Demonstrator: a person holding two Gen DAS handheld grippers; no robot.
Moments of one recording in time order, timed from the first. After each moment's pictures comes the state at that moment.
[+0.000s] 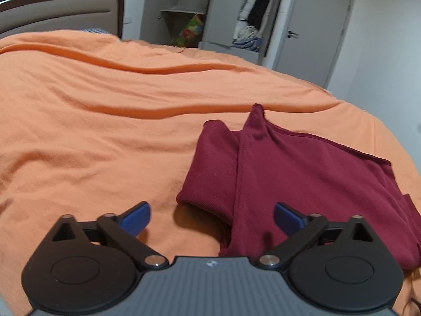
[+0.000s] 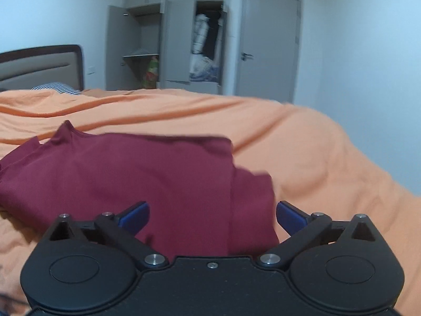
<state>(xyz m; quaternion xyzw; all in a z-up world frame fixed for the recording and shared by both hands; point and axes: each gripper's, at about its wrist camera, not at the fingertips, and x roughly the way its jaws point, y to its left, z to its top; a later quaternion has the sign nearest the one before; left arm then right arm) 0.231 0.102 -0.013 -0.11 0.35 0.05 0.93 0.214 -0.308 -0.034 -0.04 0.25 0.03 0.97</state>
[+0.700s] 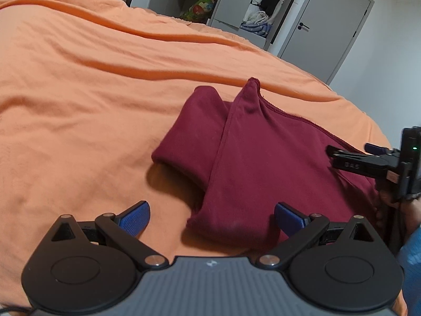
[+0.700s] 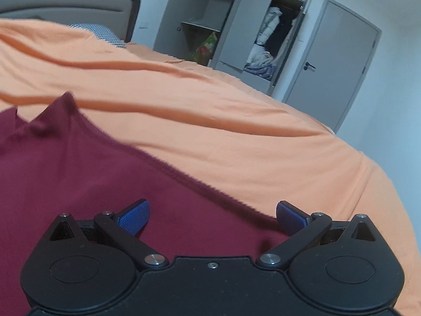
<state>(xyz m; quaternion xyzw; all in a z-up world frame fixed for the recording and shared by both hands) 0.225 0.092 -0.031 -0.19 0.39 0.04 0.90 0.403 -0.167 -0.060 -0.19 0.27 0.12 0.94</state>
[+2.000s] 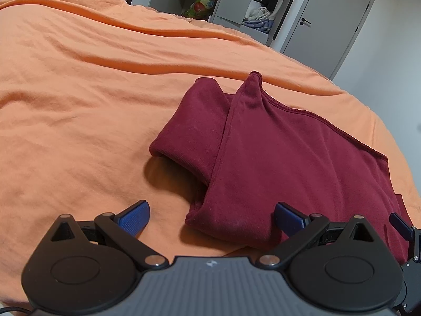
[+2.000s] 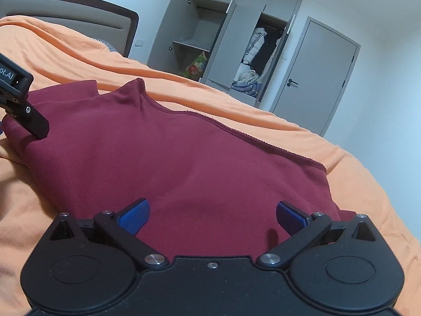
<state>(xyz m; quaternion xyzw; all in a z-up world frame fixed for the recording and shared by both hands) 0.230 0.086 -0.037 -0.18 0.40 0.05 0.90 0.231 -0.162 -0.085 -0.18 0.22 0.08 0.95</state>
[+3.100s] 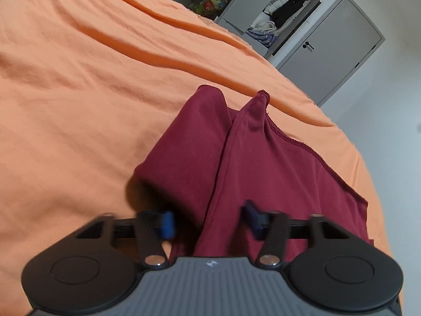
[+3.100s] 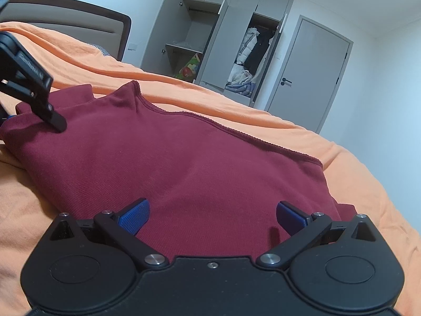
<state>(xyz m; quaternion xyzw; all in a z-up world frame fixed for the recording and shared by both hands) 0.269 0.113 -0.059 -0.30 0.38 0.01 0.87 0.228 -0.161 -0.088 -0.17 0.22 0.07 0.96</state>
